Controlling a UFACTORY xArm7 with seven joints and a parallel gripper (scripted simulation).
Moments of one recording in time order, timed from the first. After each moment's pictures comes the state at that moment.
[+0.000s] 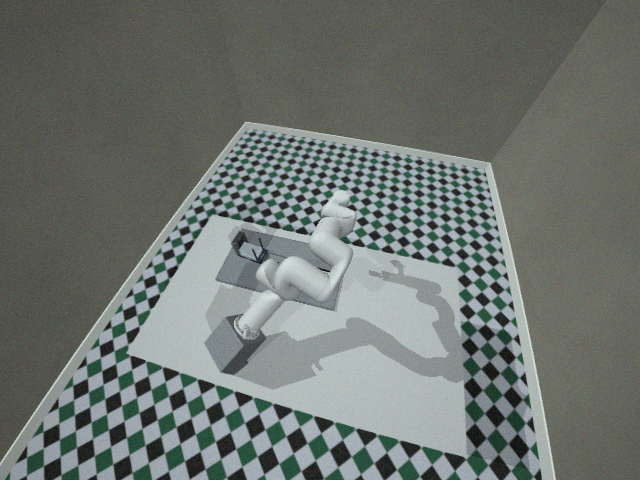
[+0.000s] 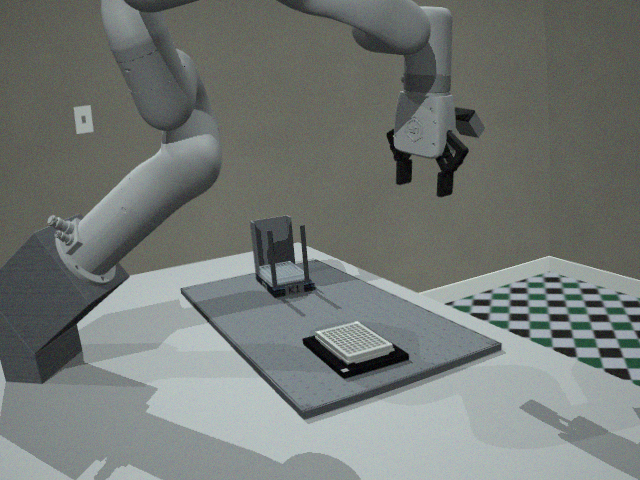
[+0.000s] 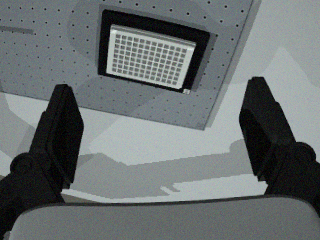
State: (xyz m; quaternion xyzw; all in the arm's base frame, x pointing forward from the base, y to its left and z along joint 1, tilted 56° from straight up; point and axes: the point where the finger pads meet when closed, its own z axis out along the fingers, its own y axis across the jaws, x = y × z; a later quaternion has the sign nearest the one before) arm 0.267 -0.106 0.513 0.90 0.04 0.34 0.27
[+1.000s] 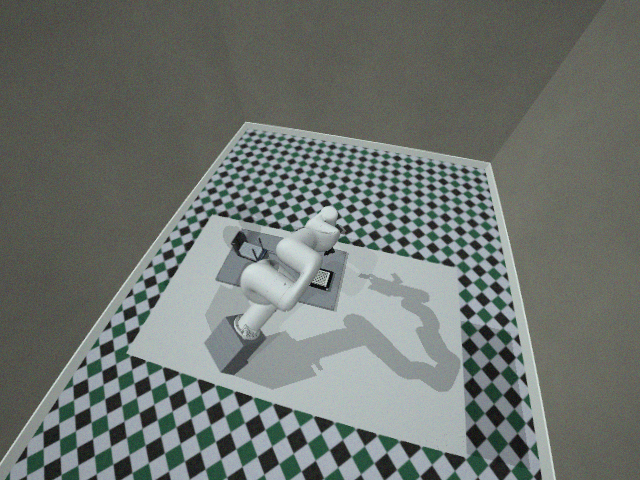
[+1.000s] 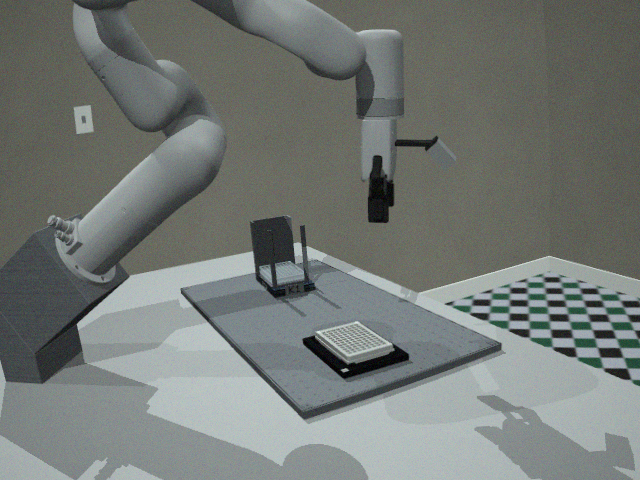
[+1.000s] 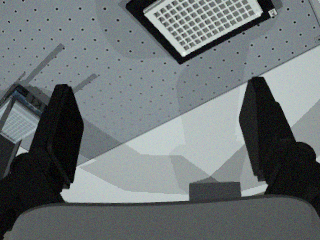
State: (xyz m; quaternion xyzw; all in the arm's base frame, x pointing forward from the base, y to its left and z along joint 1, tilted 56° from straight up) arm 0.243 -0.113 0.436 0.83 -0.35 0.43 0.12
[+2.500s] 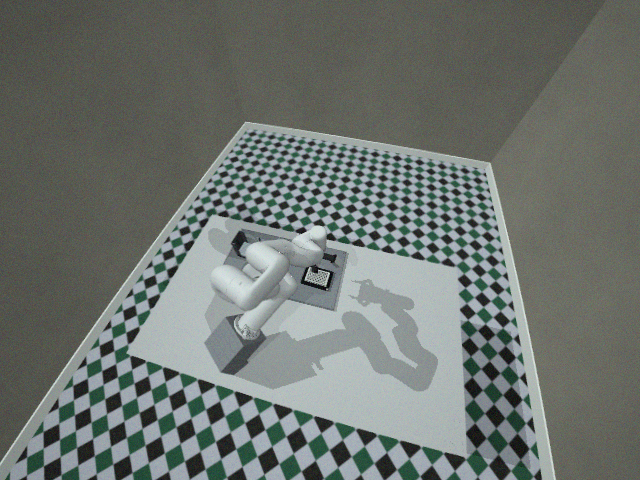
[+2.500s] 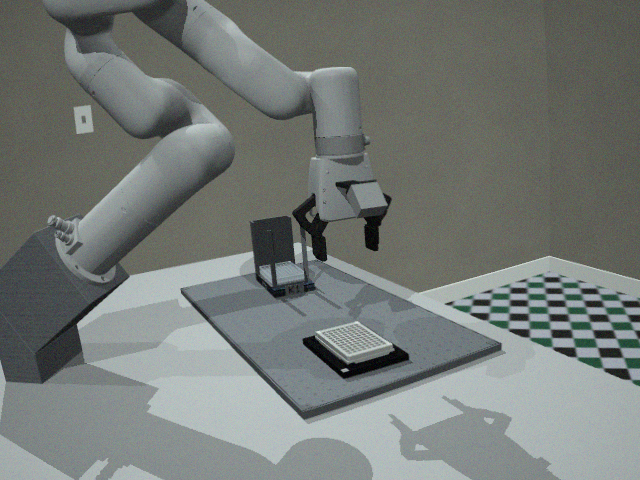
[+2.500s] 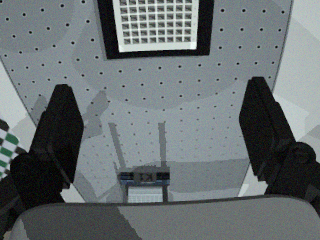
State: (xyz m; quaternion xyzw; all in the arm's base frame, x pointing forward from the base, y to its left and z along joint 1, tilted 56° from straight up) arm 0.226 -0.150 0.356 0.56 -0.68 0.46 -0.05
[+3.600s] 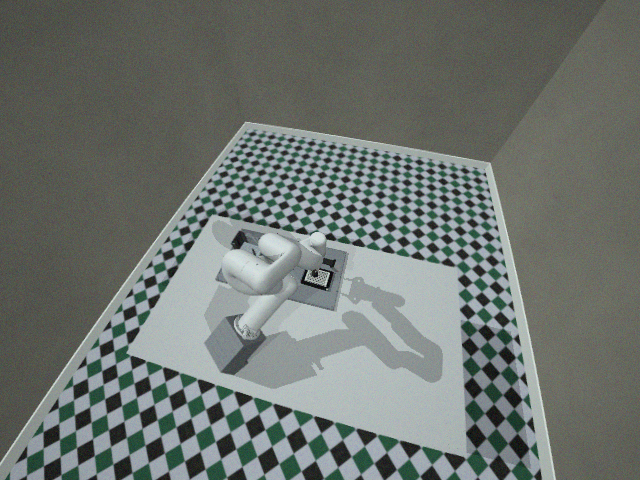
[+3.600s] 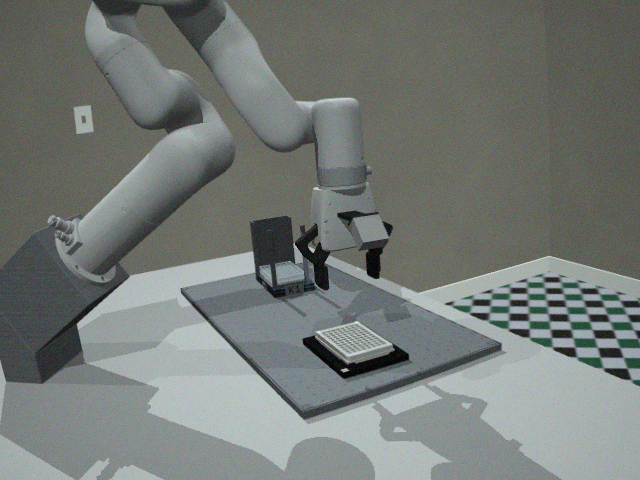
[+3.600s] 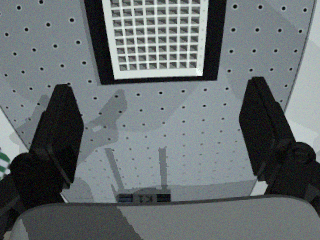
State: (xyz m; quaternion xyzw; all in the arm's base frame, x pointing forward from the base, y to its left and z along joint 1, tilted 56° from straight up) arm 0.254 -0.177 0.329 0.56 -0.68 0.46 -0.05
